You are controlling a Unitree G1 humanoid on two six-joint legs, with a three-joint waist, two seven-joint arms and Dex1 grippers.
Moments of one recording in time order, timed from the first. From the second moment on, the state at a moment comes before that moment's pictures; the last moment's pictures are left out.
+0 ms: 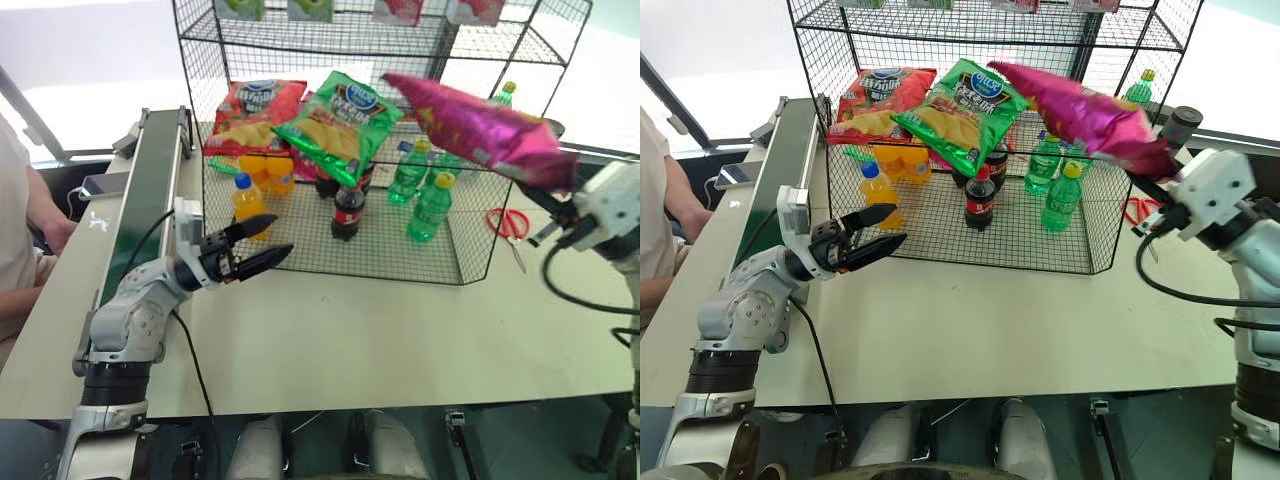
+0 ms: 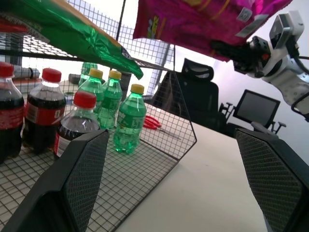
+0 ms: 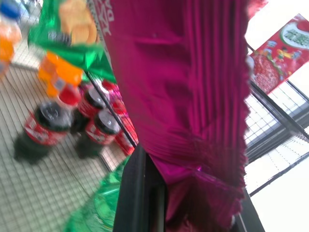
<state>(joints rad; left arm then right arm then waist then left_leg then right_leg) -0.35 0.45 0.14 -0.04 -0.73 0.43 -1.04 -0.30 -0.81 -0.33 -0.07 0.08 -0.24 0.68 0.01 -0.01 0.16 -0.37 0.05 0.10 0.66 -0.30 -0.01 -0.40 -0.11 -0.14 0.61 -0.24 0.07</state>
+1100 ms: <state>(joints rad) -0.27 0.39 0.13 -0.22 -0.65 0.29 -0.87 -0.71 -0.85 0.06 0.40 -0.61 -0.23 0.20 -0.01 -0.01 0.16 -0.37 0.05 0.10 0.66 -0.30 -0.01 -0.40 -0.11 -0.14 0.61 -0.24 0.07</state>
